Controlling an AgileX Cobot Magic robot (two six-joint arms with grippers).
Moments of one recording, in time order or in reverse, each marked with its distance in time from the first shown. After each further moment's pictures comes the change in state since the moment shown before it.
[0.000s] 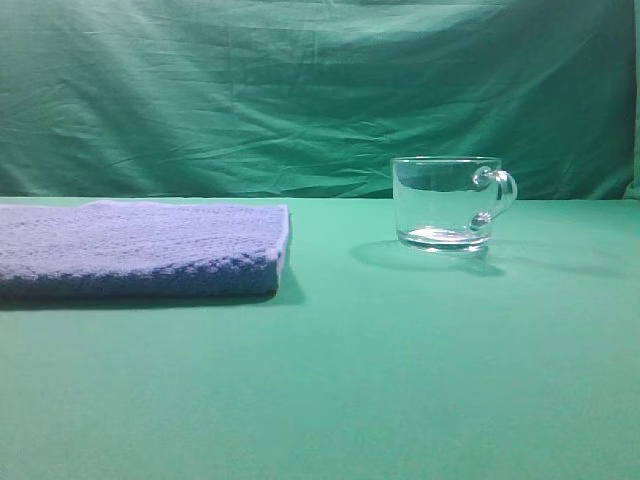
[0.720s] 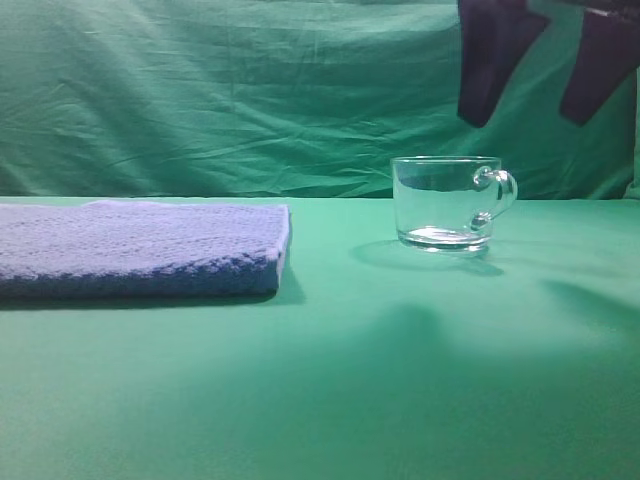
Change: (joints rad) left arm 0.000 0.000 0.000 0.000 0.000 0.000; right arm 0.110 0.490 -0.237 0.017 -0.068 -0.024
